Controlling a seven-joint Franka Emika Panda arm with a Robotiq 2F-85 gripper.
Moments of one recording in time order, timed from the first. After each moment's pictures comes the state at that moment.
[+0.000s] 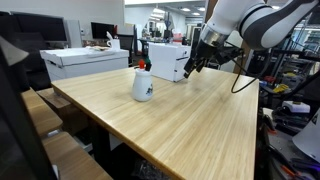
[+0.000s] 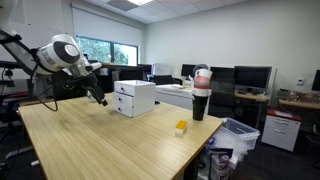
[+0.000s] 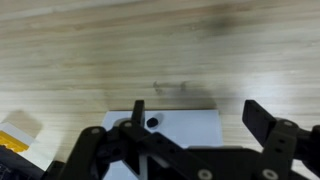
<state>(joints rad) -0.49 -0.18 0.57 -2.66 -0.65 2.82 0.92</state>
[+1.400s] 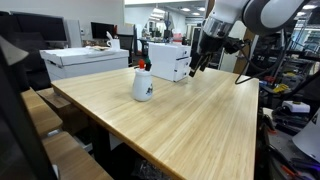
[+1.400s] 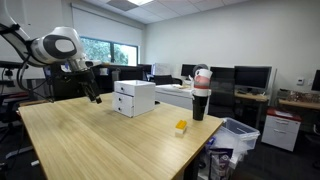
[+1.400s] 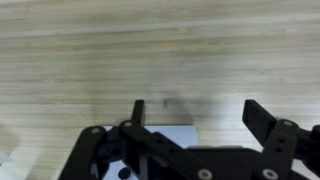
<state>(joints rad) -0.16 -0.25 0.28 -2.66 -0.26 2.67 0.51</state>
